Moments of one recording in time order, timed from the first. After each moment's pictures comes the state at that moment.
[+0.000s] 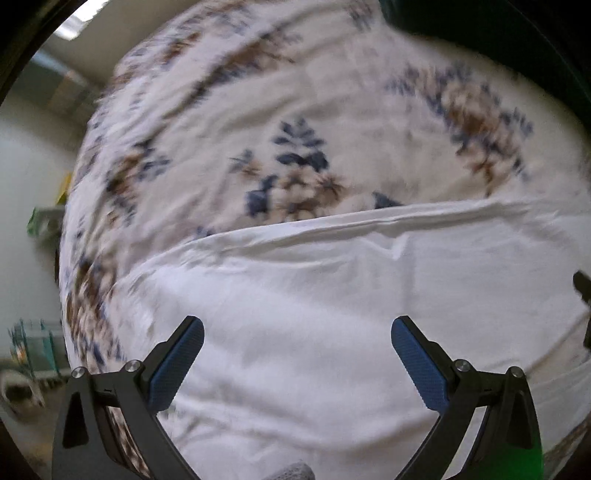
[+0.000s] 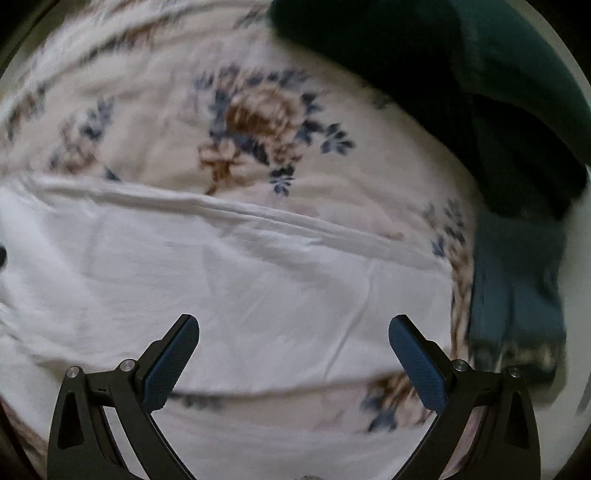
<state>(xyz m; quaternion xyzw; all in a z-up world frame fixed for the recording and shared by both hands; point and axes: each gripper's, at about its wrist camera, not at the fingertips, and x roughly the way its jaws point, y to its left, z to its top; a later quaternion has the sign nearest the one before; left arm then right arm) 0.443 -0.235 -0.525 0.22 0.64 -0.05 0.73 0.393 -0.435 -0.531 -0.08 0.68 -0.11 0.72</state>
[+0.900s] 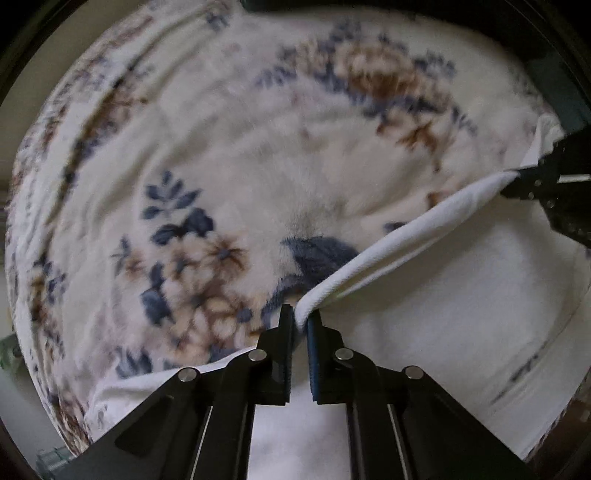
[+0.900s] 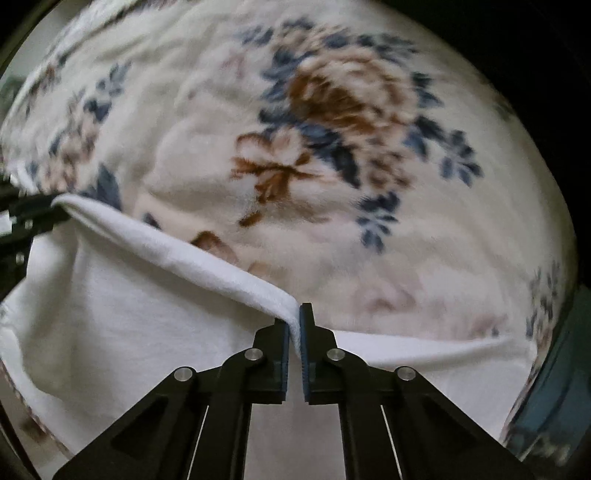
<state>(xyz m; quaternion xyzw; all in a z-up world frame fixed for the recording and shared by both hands) 0.474 -0.266 -0.538 0.28 0.63 -0.23 0.69 0.459 -0.467 -0.635 -0.02 0.70 0.02 0.71</state>
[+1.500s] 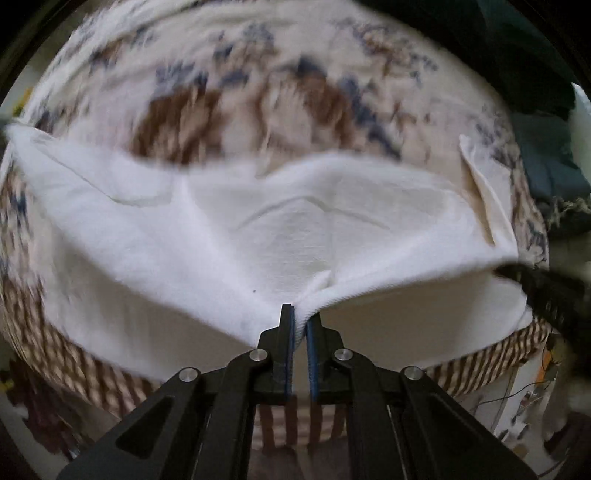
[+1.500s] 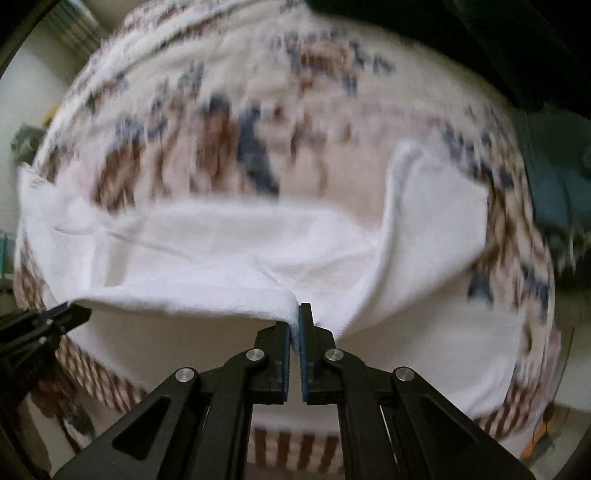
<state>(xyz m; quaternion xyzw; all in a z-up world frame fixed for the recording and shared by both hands) 0.233 -0.231 -0.491 0.03 0.71 -0.09 0.70 0.176 -0.376 -0.512 0.08 0.68 -0.03 0.73</state>
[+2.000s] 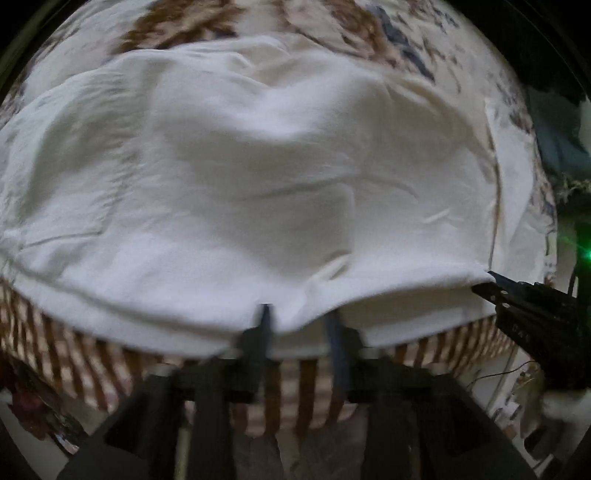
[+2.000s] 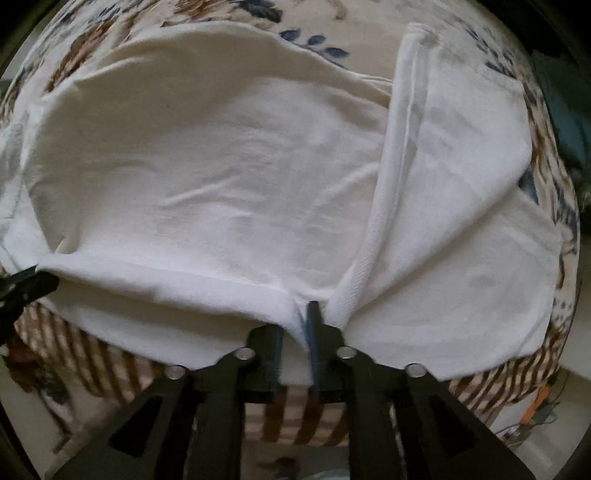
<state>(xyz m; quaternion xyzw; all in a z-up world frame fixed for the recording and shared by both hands) 0.202 -0.200 -0.553 0.01 0.75 -0.11 0.65 0.101 -0.338 -0.603 0.04 0.75 -0.05 0.66</state>
